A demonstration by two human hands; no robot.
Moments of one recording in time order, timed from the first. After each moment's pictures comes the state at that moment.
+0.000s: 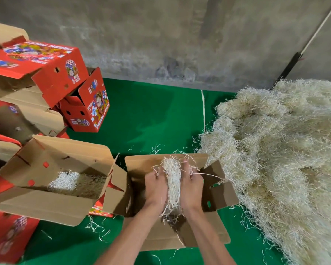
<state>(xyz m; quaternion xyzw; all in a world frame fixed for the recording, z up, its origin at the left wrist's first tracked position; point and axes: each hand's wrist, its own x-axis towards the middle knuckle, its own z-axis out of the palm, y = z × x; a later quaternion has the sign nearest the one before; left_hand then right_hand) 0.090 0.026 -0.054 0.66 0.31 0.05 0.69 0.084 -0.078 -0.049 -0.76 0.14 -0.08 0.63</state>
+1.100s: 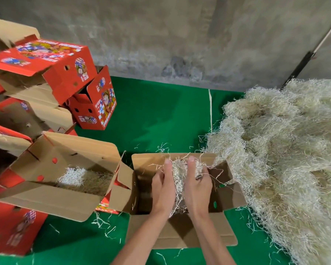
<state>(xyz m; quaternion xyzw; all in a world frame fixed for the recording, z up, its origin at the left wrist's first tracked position) 0.057 0.009 -0.035 0.67 0.25 0.05 0.70 0.075 -0.063 -0.045 -0.76 0.13 -0.09 0.63</state>
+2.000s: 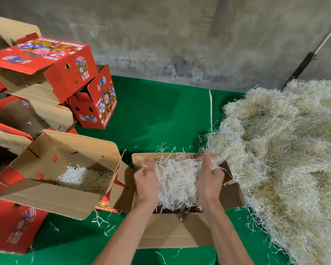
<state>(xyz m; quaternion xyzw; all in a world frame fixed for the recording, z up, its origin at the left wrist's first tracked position) 0.086 0.054 -0.054 0.59 0.36 0.12 0.72 0.096 -0.094 -0.030 -0.70 0.16 -0.07 0.69</state>
